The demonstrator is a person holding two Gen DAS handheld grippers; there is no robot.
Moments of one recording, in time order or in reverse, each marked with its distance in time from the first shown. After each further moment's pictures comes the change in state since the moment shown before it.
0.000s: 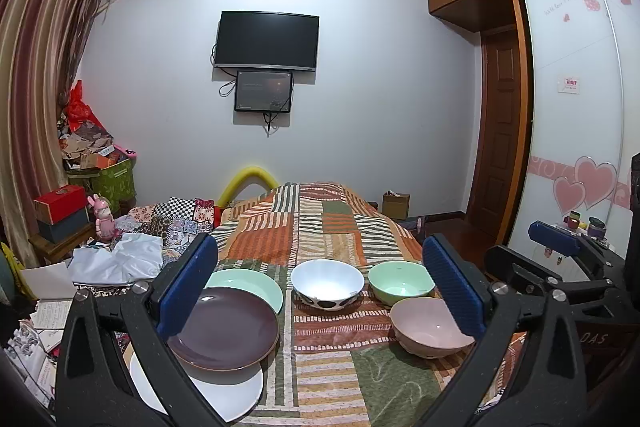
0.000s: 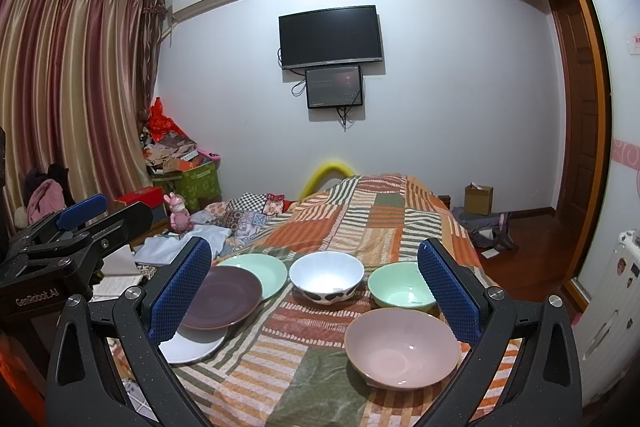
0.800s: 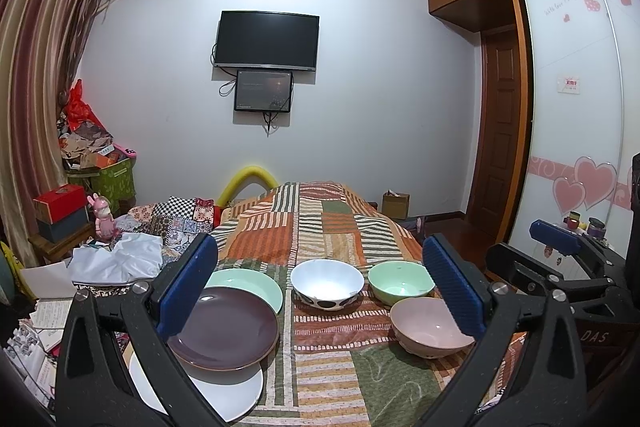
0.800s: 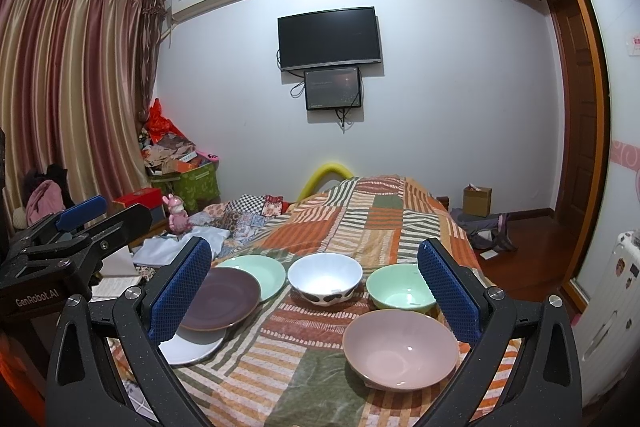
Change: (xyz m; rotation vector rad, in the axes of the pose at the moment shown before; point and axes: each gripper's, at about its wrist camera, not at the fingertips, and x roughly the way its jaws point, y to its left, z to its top) left arm 0.001 0.001 0.000 -0.001 0.000 -0.001; right arm -0.001 -0.004 0.006 0.001 -0.002 -0.002
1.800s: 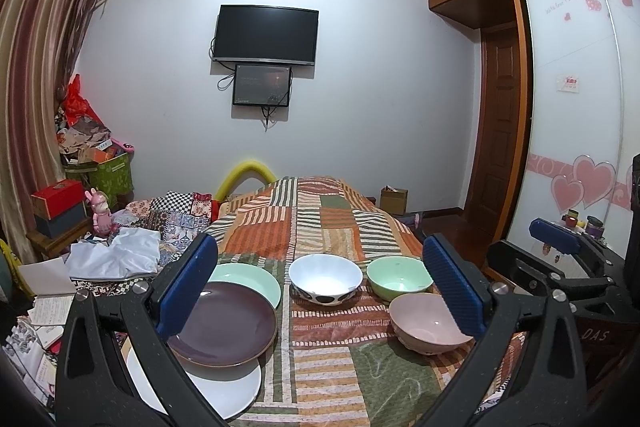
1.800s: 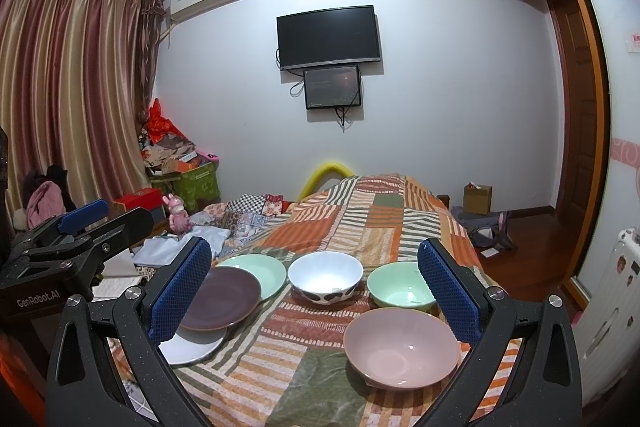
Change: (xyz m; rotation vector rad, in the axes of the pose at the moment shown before) left arm 0.003 0.001 -0.003 -0.009 0.019 -0.008; right arm -0.001 -0.001 -0.002 0.001 -0.002 -0.003
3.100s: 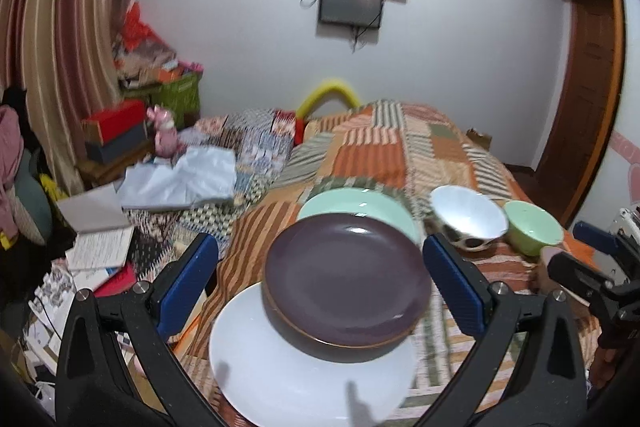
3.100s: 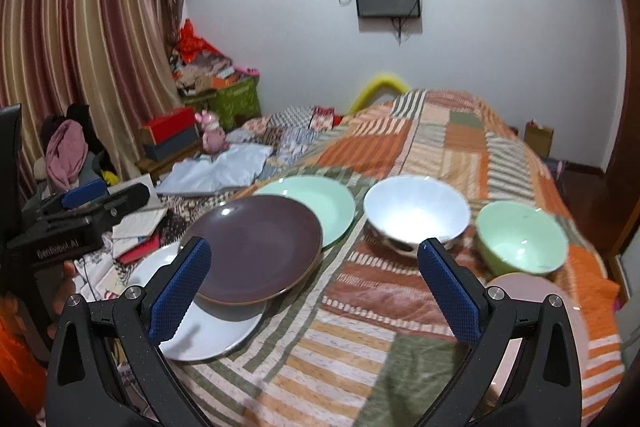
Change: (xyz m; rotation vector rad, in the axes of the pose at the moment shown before) left arm 0.101 0.171 -0.065 -0.120 0.288 0.256; right arm 0.145 0.058 -0.052 -0.021 0.337 0.173
